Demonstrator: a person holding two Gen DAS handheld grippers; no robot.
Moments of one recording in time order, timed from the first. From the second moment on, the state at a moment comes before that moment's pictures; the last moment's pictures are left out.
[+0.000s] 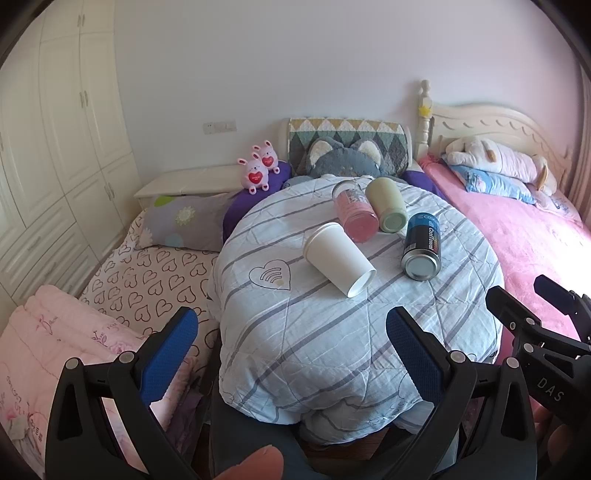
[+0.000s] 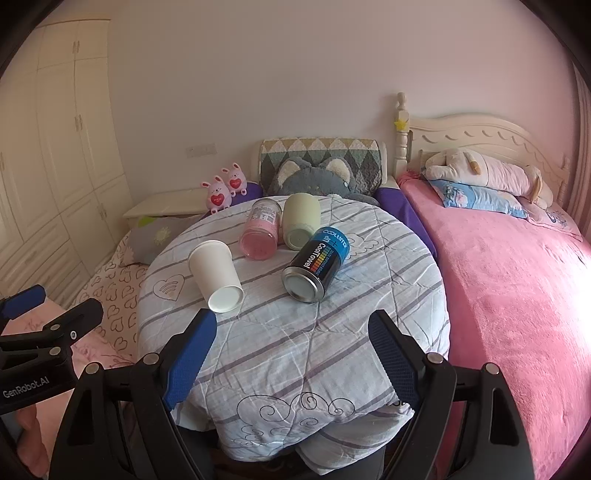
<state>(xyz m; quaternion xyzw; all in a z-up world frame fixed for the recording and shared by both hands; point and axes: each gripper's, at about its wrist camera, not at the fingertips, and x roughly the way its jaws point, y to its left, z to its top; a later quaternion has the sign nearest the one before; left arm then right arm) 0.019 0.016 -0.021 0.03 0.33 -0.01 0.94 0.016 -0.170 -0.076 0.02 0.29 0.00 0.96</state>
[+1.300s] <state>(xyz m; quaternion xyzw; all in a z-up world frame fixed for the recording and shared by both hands) 0.239 0.028 -0.040 0.01 0.39 0.04 0.92 0.274 -0.178 -0.097 0.00 0.43 0.00 0.90</state>
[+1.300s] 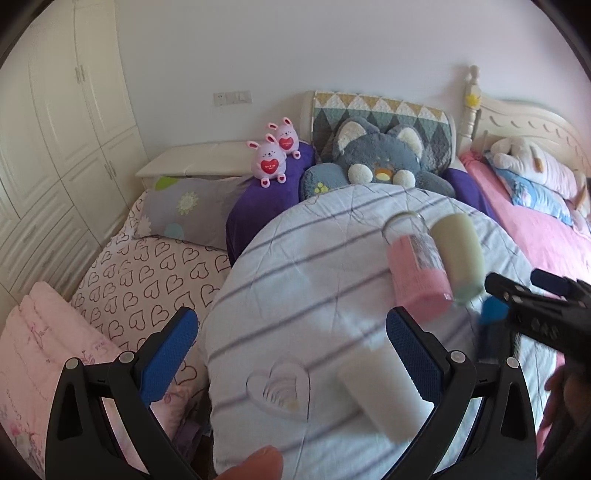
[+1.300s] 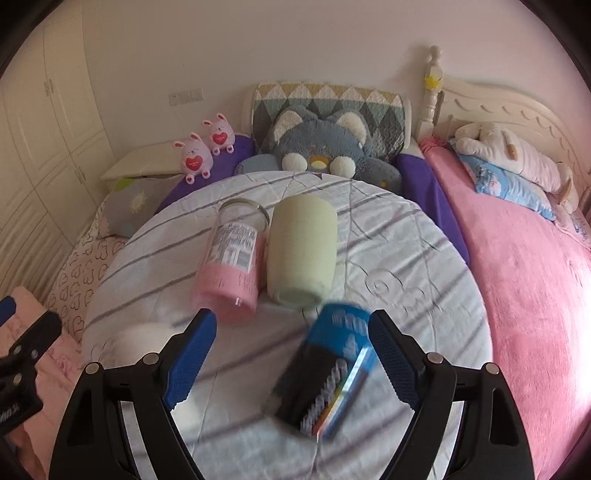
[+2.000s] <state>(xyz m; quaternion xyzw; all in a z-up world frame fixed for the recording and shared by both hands) 0.296 0.036 -0.079 -0.01 0.44 0.02 0.90 0.403 -0.184 -0.171 -0.02 0.57 0.03 0.82</state>
